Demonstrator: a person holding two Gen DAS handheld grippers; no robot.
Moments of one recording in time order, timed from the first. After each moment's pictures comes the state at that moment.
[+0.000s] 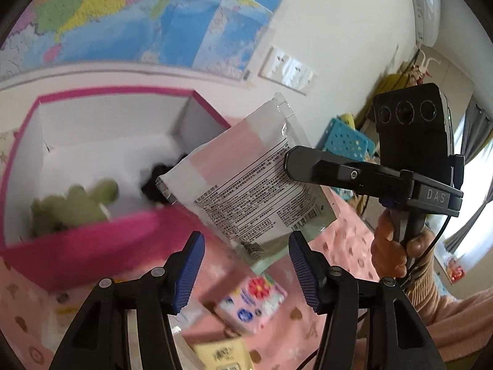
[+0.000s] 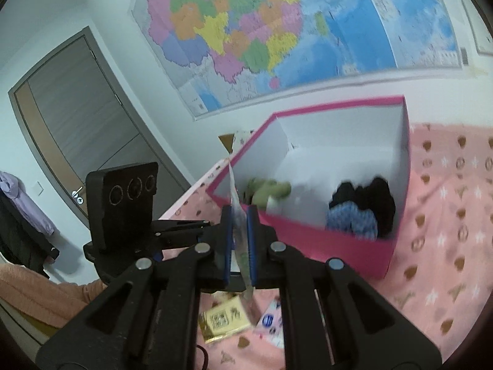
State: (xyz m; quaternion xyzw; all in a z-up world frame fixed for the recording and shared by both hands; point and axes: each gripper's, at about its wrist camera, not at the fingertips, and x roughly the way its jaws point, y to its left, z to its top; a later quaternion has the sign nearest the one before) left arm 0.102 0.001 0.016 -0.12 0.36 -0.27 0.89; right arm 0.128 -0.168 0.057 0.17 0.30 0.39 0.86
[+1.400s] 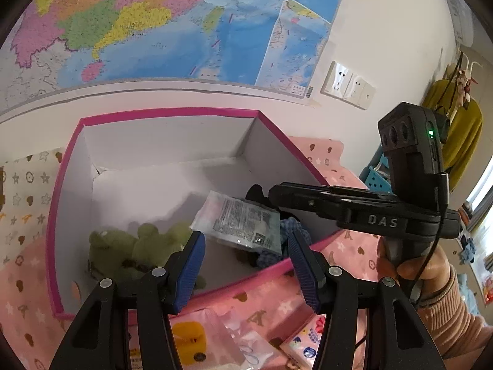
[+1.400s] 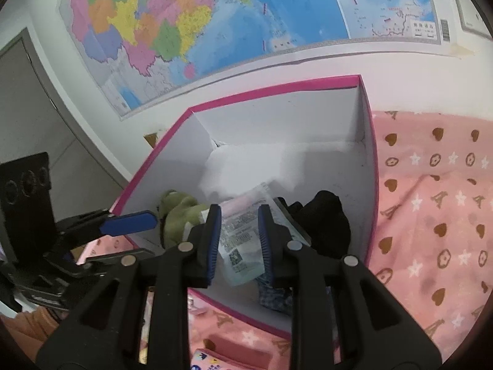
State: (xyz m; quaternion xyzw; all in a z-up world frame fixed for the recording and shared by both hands) left arm 0.148 0.017 0.019 -0.09 0.36 -0.15 0.91; right arm 0.216 -0.162 0.009 0.14 0.37 0.26 0.88
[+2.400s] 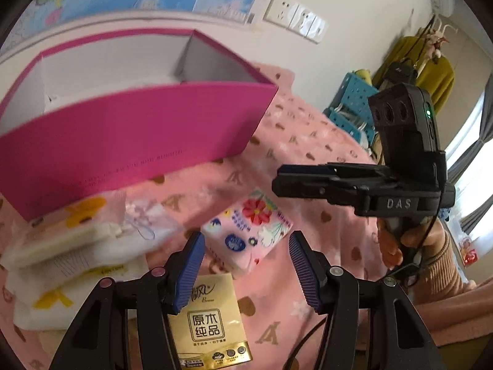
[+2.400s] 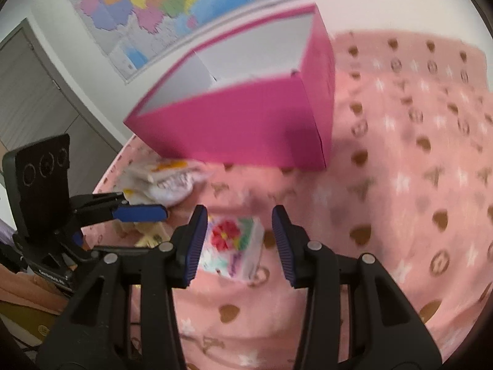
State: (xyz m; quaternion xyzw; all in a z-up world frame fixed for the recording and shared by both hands) left arm 0.072 -0.042 -0.044 -0.07 0.44 -0.24 0.86; right arm 0.090 -0.195 -0.056 0.16 0.42 0.26 0.85
